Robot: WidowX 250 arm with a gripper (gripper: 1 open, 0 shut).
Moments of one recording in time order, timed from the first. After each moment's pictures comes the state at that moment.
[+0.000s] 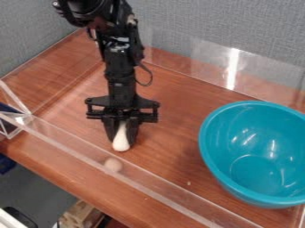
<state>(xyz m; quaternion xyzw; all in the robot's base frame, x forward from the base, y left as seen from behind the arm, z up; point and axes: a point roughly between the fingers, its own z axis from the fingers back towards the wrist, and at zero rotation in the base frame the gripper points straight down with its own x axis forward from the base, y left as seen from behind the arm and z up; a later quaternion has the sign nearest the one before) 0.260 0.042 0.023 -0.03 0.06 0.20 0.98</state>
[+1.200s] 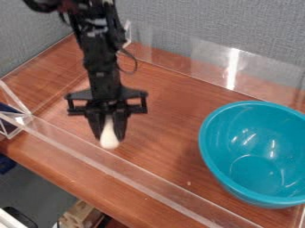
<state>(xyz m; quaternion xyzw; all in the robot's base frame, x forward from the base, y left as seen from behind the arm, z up) 0.235 0.036 0.052 -0.04 0.03 0.24 0.97</state>
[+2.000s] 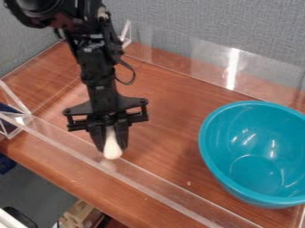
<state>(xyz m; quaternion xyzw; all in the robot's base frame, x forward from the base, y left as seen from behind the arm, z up) 0.229 0.035 0.047 -0.06 0.01 0.31 0.95</state>
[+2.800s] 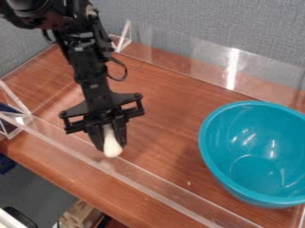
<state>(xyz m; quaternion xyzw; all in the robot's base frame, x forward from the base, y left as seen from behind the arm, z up) 0.228 0.039 0.049 -0.09 0.02 0.37 0.93</state>
